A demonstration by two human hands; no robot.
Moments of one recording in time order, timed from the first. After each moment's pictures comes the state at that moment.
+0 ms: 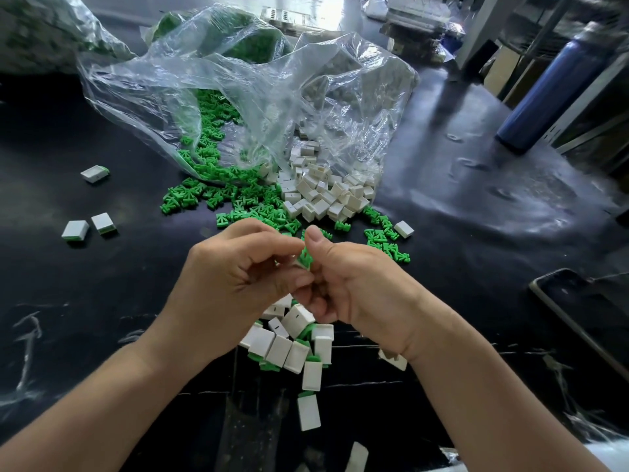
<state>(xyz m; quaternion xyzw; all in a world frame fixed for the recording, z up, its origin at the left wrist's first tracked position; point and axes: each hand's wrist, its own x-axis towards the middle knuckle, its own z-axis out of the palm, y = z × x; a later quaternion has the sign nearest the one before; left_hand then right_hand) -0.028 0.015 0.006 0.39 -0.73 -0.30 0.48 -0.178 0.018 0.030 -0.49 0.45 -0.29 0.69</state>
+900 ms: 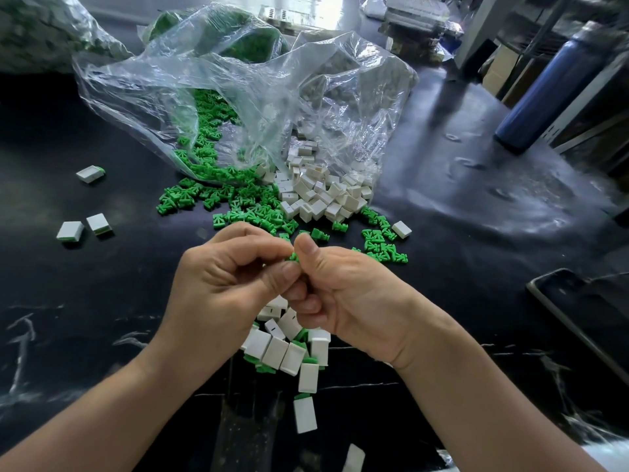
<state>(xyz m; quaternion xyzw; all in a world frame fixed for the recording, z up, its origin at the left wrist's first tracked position) -0.035 0.023 0.003 0.36 -0.59 -0.46 0.56 -0.173 0.021 0.031 -0.43 0.39 -0.31 0.75</state>
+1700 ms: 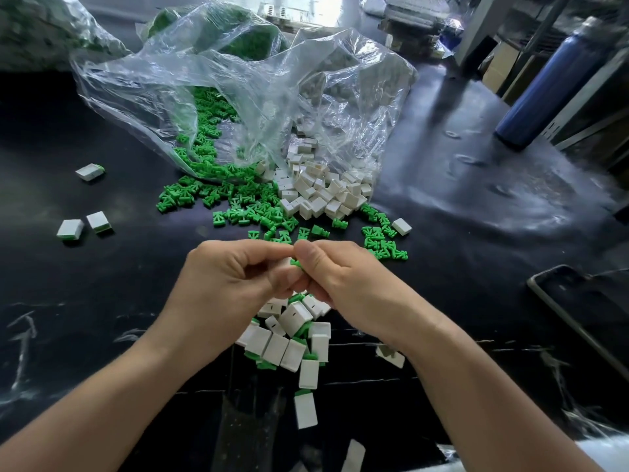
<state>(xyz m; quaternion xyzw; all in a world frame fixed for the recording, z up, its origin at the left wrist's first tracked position) -0.030 0.020 0.005 0.42 -0.62 -0.48 0.46 -0.179 0.016 0.027 -0.67 0.56 -0.22 0.43</state>
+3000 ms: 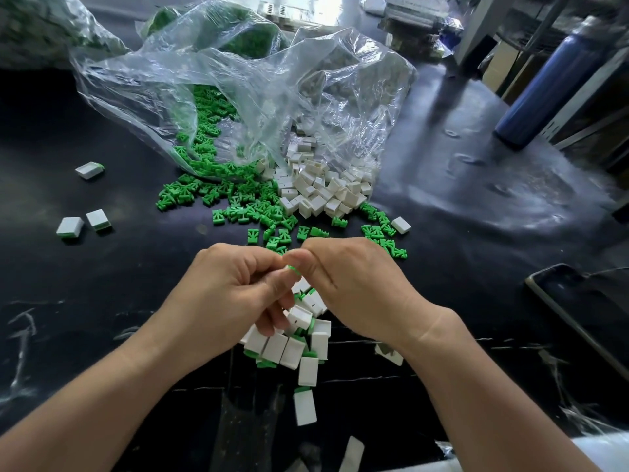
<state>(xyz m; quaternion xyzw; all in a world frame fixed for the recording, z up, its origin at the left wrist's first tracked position) -0.029 0.022 0.011 0.46 -0.63 -0.51 0.38 -0.180 0.016 0.029 -0.82 0.53 -0.13 0.17</state>
